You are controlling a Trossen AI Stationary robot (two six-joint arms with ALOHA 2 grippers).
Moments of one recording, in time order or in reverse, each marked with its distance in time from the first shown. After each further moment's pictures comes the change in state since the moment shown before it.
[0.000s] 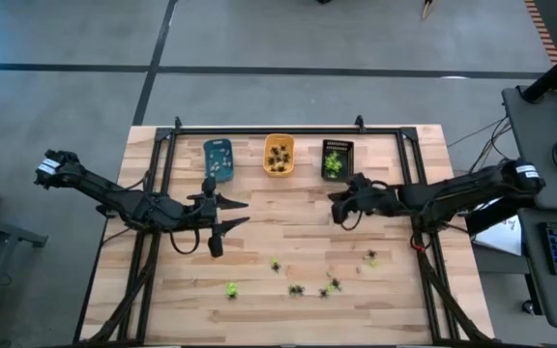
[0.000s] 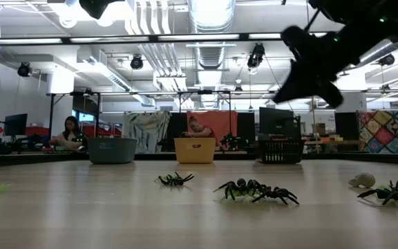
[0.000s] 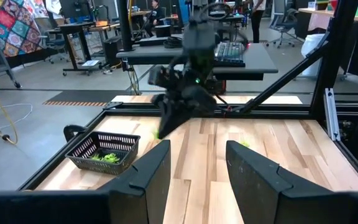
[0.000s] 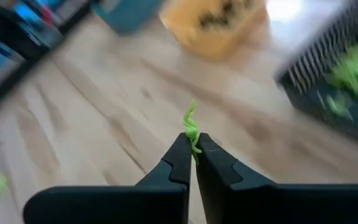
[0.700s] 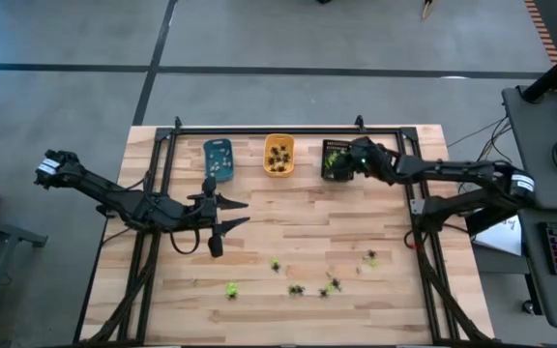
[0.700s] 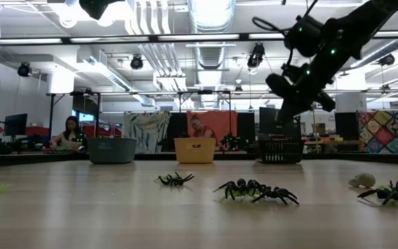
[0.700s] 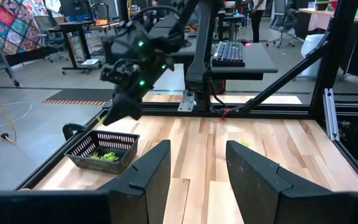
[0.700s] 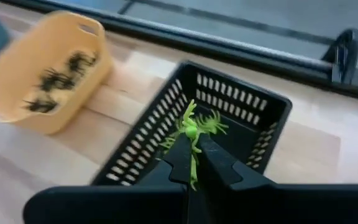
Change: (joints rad) left arm 0.000 0.001 0.000 -0.003 0.000 -0.008; right arm -0.503 0.092 0.079 -0.079 -0.045 -0.289
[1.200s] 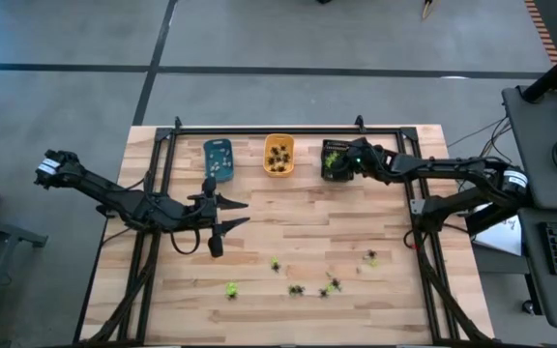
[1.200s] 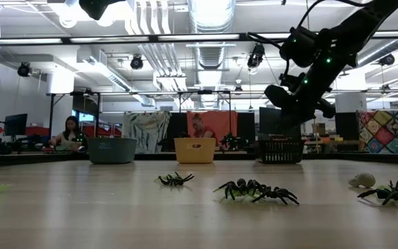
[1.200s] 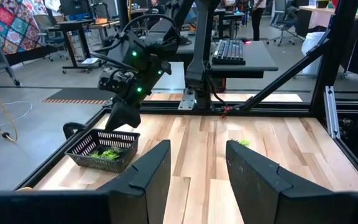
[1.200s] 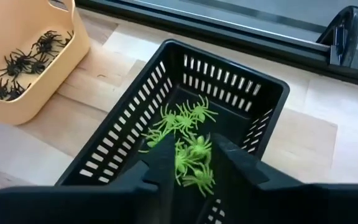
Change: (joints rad) left arm 0.000 0.000 0.000 -0.008 0.000 0.000; right arm -0.030 0.076 0.001 0.005 -0.005 0.001
